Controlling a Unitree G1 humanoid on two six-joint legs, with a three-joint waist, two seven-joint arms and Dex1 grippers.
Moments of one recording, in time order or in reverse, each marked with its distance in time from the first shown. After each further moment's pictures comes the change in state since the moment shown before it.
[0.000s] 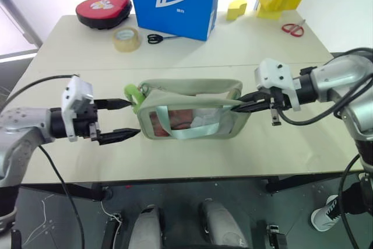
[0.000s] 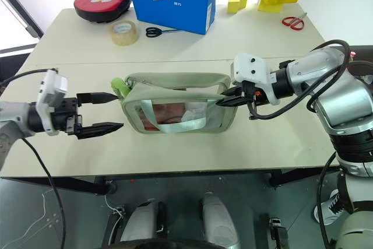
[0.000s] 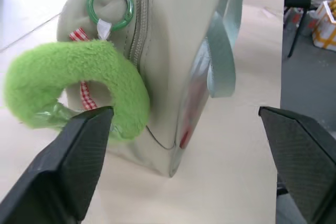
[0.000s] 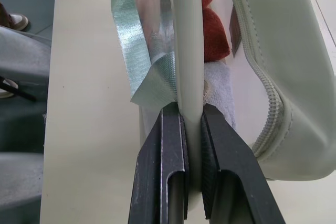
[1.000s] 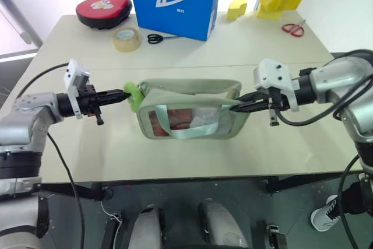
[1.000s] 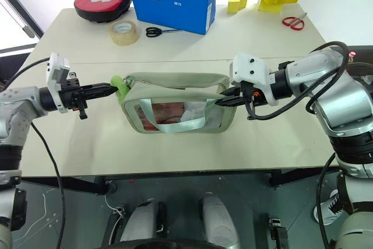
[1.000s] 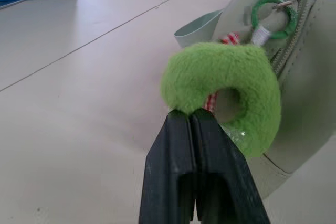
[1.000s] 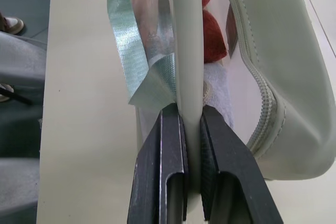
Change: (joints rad) left arm -0.288 -0.103 -0.141 0.443 0.191 -0.111 -0.065; right arm 0.009 0.003 -0.003 -0.019 0.008 0.013 -0.029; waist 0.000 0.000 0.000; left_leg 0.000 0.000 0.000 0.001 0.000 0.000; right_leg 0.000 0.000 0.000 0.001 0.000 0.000
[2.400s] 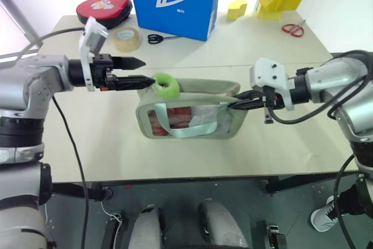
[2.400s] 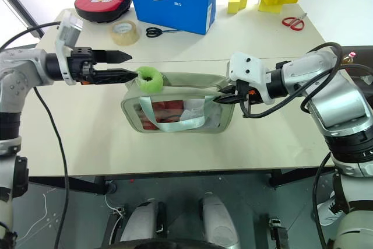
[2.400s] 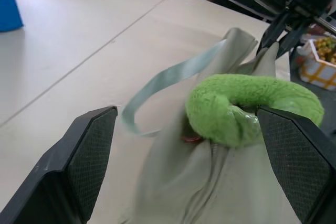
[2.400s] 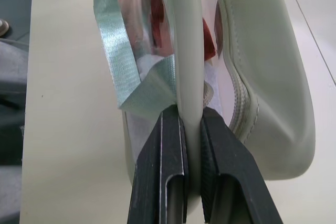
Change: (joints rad) left arm -0.337 0.015 -0.134 -0.040 -0.085 0.326 0.037; right arm -0.007 0.031 0.015 0.005 -0.031 0.008 -0.042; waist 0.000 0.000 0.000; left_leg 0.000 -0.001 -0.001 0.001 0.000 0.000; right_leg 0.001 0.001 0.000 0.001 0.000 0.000
